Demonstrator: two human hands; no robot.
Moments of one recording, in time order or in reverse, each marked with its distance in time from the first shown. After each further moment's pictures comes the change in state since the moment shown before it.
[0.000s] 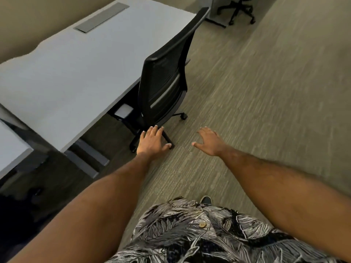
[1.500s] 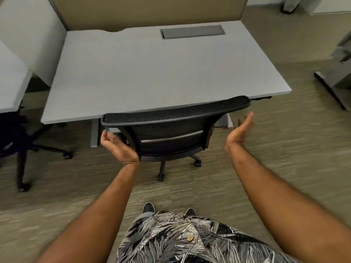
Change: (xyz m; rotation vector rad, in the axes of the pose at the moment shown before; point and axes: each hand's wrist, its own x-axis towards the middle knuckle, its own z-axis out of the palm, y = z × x) left_hand 0.278 0.120 -0.101 -1.403 1.882 -0.990; right_hand 0.412 0.079 -0.309 1.477 0.307 -0.116
